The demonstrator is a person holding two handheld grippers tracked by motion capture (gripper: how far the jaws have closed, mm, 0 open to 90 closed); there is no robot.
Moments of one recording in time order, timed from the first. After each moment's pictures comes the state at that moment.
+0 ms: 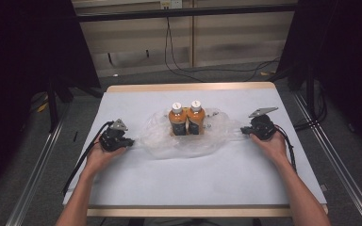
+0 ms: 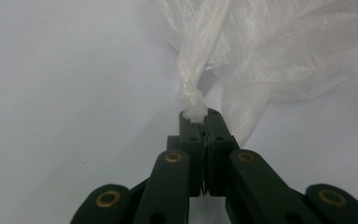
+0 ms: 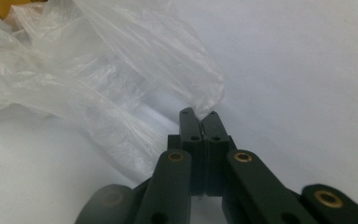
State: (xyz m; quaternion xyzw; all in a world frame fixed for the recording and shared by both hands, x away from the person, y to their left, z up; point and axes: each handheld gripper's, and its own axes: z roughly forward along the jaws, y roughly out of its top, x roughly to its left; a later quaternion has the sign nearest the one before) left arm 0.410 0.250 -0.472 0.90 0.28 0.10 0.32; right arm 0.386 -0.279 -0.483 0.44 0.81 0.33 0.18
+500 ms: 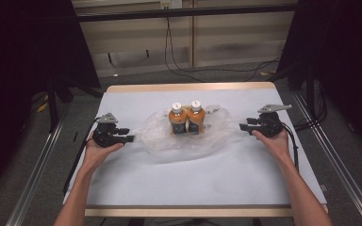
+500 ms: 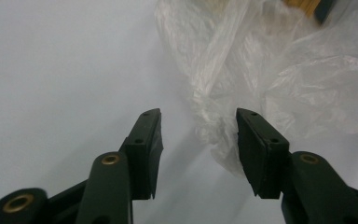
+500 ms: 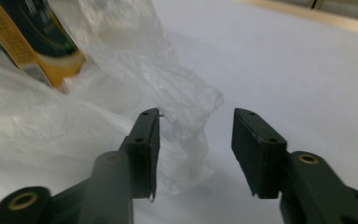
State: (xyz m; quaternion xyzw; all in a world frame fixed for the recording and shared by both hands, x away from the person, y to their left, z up) left arm 0.410 0.268 -0.447 0.85 0.31 0.10 0.42; right arm 0.377 -0.292 -0.461 0.45 0.76 0.43 0.19
